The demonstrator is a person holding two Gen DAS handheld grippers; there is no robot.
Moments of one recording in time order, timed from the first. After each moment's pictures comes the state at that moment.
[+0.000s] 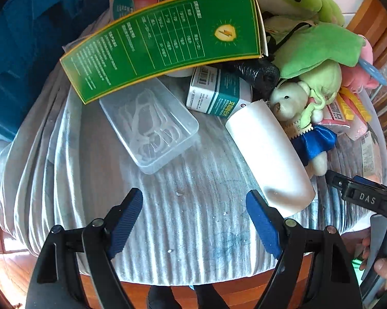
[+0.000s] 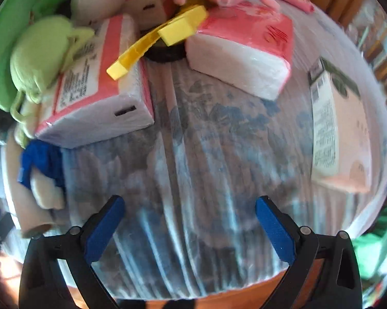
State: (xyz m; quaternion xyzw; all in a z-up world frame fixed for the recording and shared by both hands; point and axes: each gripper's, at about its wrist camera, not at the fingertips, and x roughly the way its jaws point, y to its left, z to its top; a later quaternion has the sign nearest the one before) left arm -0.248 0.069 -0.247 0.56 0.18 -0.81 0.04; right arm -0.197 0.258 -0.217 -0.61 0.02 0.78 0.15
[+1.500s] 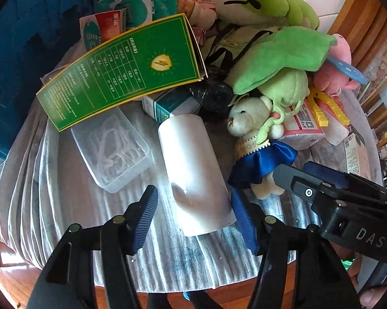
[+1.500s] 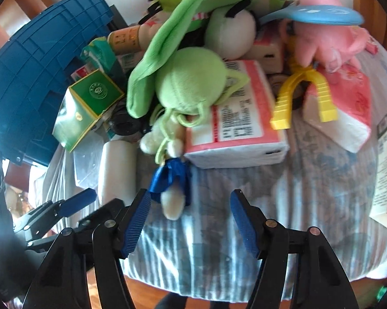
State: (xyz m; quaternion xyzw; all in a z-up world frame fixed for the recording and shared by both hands) left arm -0.235 0.133 -0.230 0.51 0.19 -0.84 0.01; right arm -0.189 0.209 -0.168 -0.54 0.10 0.83 -0.04
